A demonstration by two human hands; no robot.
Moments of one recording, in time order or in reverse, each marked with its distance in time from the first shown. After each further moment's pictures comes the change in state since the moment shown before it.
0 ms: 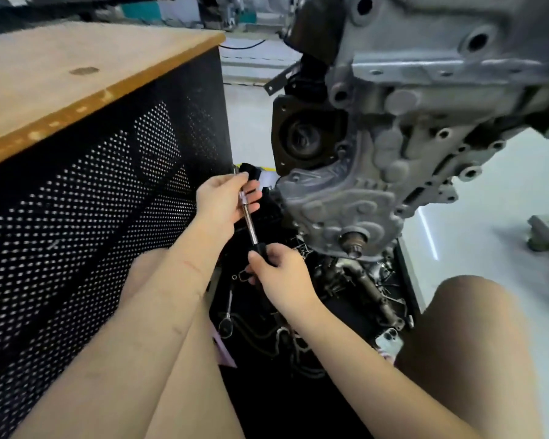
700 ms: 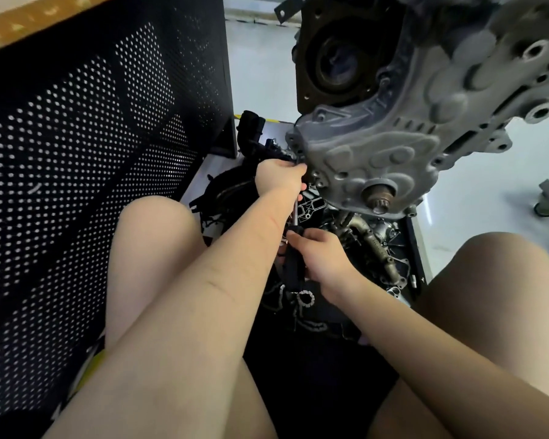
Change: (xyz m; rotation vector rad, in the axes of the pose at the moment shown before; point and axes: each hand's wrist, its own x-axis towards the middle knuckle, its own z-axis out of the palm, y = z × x) left_hand 0.017 -0.080 0.027 0.396 0.063 -0.090; right_hand 0.001 0.045 -0.008 0.328 -0.047 0.433
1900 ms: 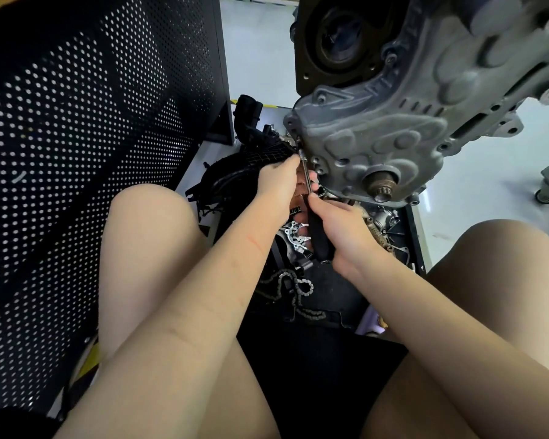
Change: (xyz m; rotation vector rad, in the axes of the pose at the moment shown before) left_hand -0.020 -0.008 -0.008 -0.307 -0.222 -0.208; right_hand 0.004 -0.022 -0.012 0.156 0.050 -0.019
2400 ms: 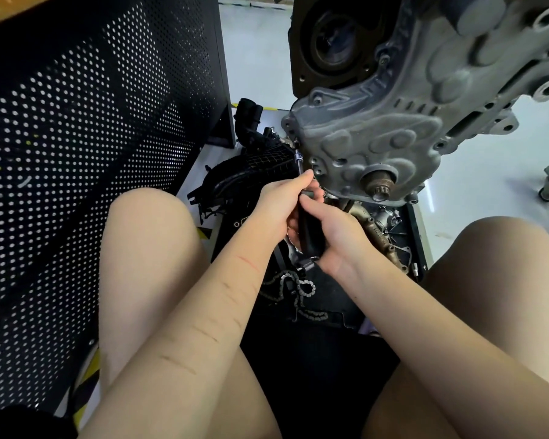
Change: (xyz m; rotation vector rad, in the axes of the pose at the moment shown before) left_hand -0.012 -0.015 -0.010 0.031 -0.127 -0.017; right_hand -0.001 0.003 0.007 0.383 -0.044 0.140
